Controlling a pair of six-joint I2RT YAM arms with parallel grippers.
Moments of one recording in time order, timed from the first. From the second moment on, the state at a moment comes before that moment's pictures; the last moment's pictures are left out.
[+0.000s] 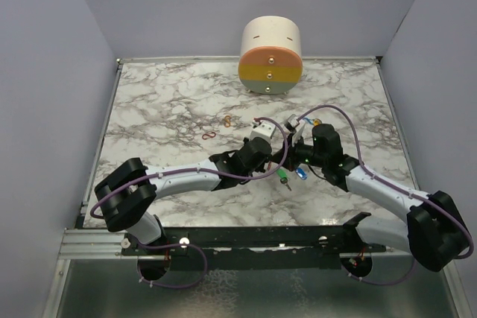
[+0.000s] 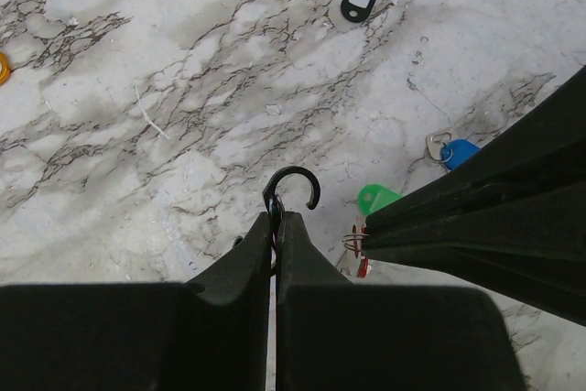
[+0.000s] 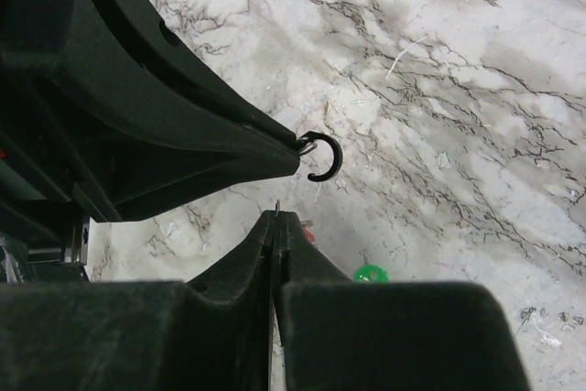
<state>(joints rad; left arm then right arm) -1.06 1.55 0.91 0.01 -0.44 -0.42 0.54 1.16 0.52 0.18 -0.50 0.08</state>
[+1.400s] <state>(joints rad) -1.06 1.55 0.91 0.03 -0.36 -0.42 0.54 1.20 0.54 0.18 -0.40 0.09</state>
